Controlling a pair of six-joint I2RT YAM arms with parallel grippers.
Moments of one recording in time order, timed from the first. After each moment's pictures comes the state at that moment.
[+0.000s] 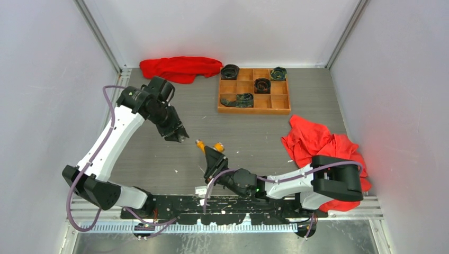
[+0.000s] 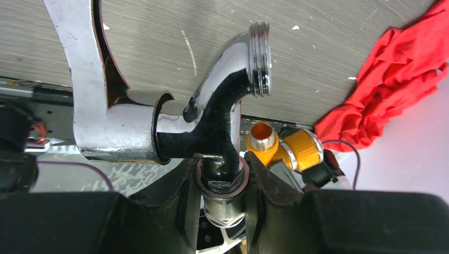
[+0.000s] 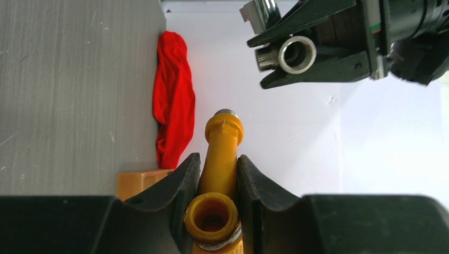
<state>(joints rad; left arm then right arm) -0.44 1.39 1.56 -1.41 0.21 -0.95 1.42 1.43 0.45 1.01 0.48 -1.54</state>
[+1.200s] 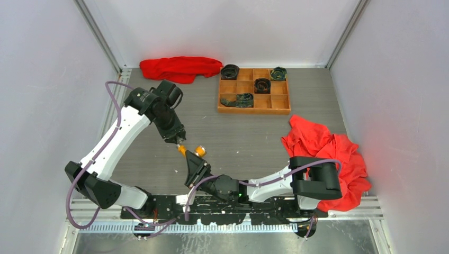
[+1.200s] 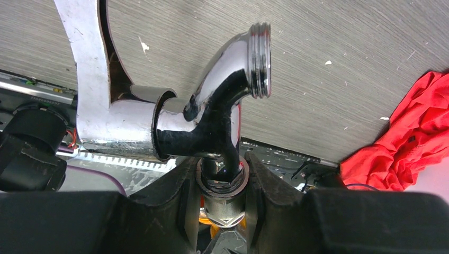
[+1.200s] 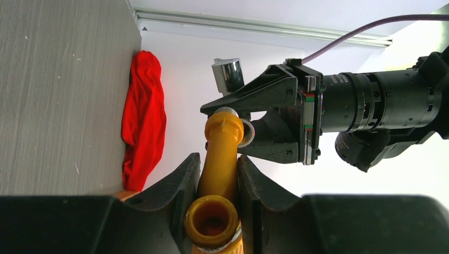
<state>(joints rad) -0.53 1.40 1.56 -1.46 -0.02 -1.02 1.52 1.65 0.68 1.05 0.54 -1.73</state>
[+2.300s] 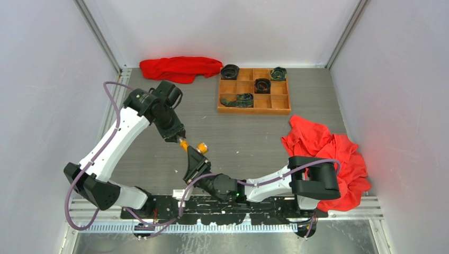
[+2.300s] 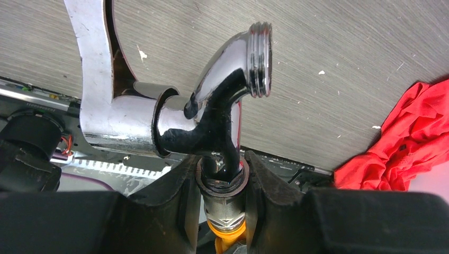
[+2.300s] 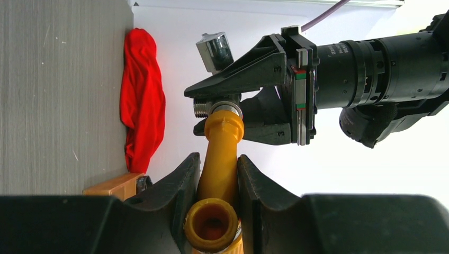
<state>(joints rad) -0.53 1.39 1.55 -1.44 -0.04 -1.04 1.52 1.65 0.72 1.06 0.64 -1.71</state>
